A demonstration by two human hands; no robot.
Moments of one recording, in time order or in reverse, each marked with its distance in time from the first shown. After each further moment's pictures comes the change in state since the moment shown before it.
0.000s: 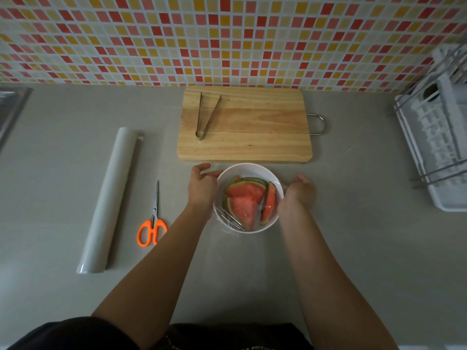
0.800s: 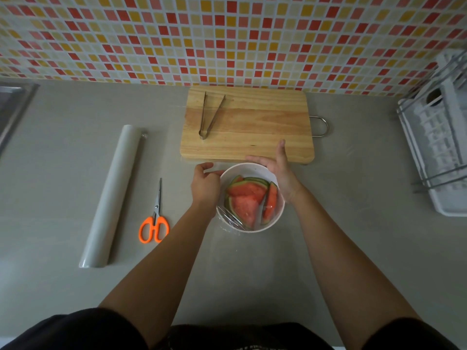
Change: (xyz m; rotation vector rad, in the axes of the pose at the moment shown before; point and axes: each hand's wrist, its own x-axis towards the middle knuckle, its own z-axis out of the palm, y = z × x) left_hand -0.010 0.004 0.004 0.025 0.053 -0.023; right_hand 0.007 -0.017 0.013 -0.665 -1.131 -0.091
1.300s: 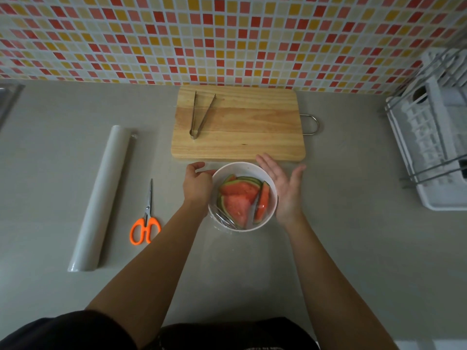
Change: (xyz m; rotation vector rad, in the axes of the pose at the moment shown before) left_hand 0.008 -0.002 0.001 -0.005 0.006 -0.029; right_hand -0.030 0.033 0.005 0.362 0.111 -0.269
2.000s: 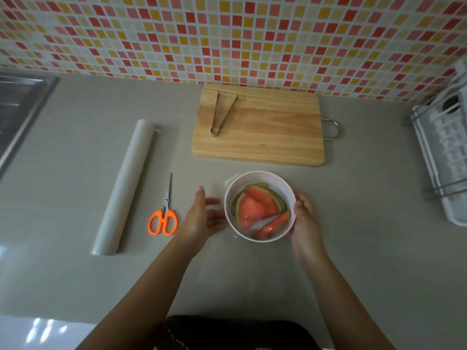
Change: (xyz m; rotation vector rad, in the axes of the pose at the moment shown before) left_hand -0.046 -0.033 -0.055 -0.081 -0.171 -0.251; right_hand -0.053 0.021 0.002 -0.215 0.460 0.069
